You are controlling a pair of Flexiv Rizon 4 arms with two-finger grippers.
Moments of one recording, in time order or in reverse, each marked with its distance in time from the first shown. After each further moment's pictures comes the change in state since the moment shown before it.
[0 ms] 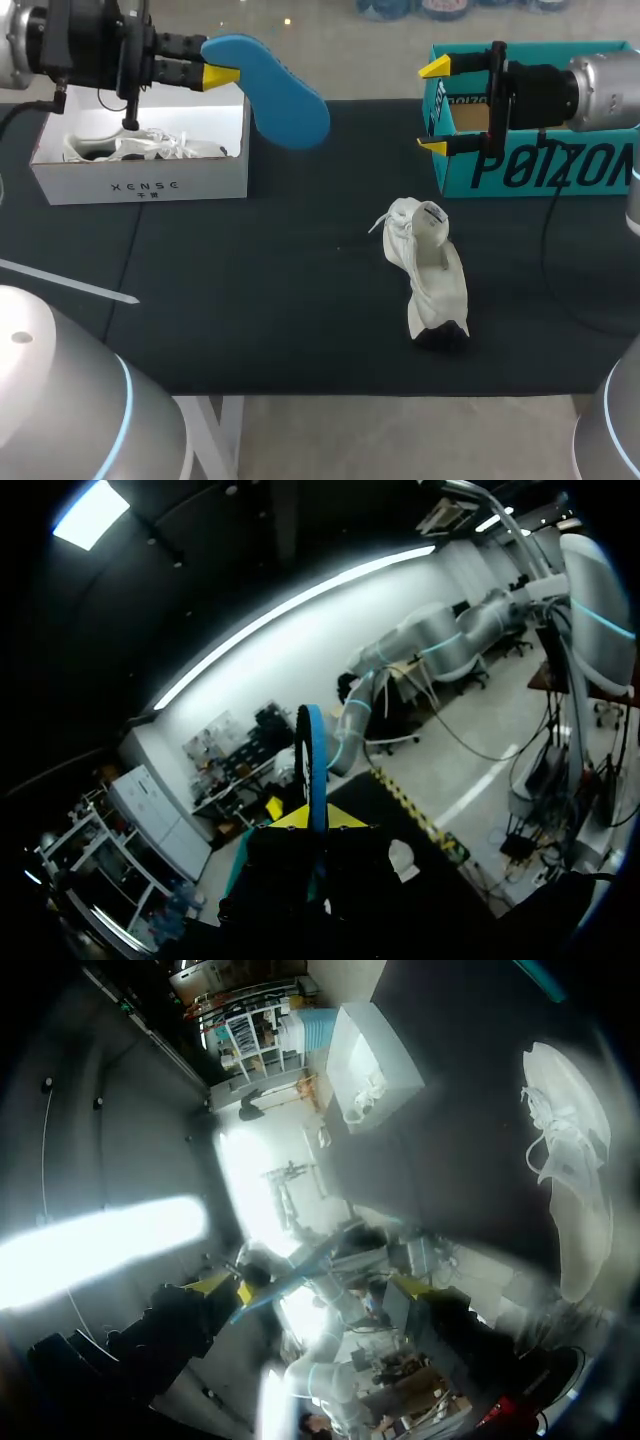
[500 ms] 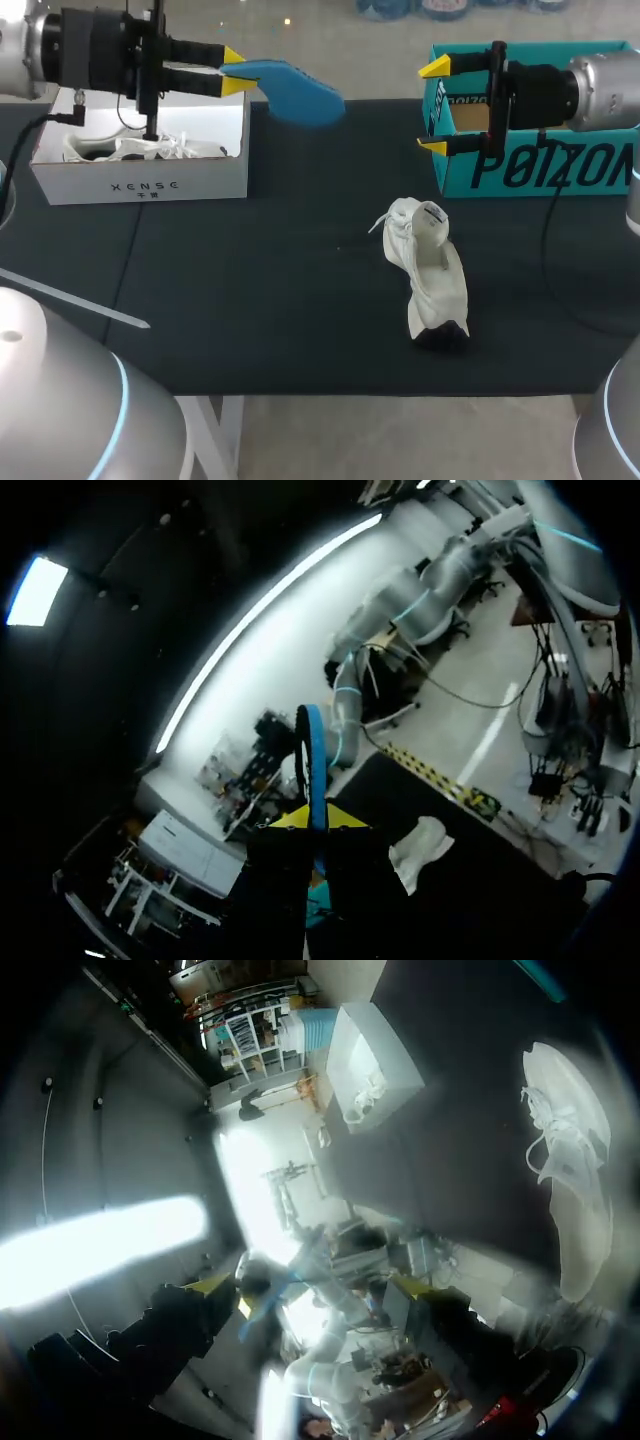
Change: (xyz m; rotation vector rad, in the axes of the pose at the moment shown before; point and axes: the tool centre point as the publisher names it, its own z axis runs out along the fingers) left arm 0.006 -0.010 0.018 -0.038 -0.011 0.283; right arm 0.000 0.000 0.000 0.000 0.000 0.000
